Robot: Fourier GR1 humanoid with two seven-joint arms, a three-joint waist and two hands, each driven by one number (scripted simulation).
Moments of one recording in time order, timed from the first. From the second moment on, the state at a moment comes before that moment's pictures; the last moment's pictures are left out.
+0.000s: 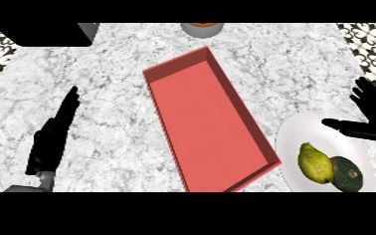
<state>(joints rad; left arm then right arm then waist) -0.01 0.44 -0.19 -1.52 0.07 0.28 0.05 -0.18 -0.60 -0.03 -1.09 -0.39 -0.05 0.02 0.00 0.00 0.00</state>
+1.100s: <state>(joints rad) 0.02 0.40 -0.16 -1.54 0.03 0.25 0.07 -0.25 -0.86 0.23 -1.26 -0.28 0.62 0.48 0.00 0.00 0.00</state>
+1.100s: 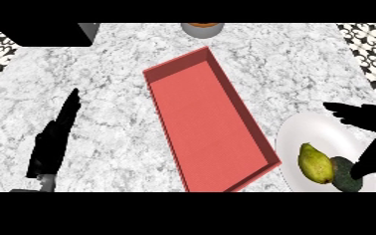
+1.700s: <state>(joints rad) 0.01 0.35 -0.10 -1.53 -0.02 0.19 0.09 -0.18 -0.74 0.16 -1.33 -0.15 0.66 0.60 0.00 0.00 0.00</state>
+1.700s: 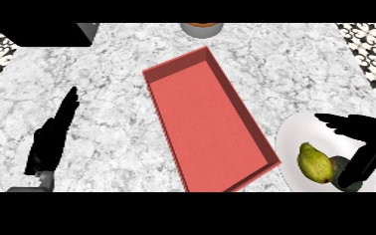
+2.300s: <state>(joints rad) 0.00 0.29 -0.04 -1.53 -0.08 0.14 0.08 -0.12 -0.62 0.06 -1.37 -0.01 0.71 0.61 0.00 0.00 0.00</state>
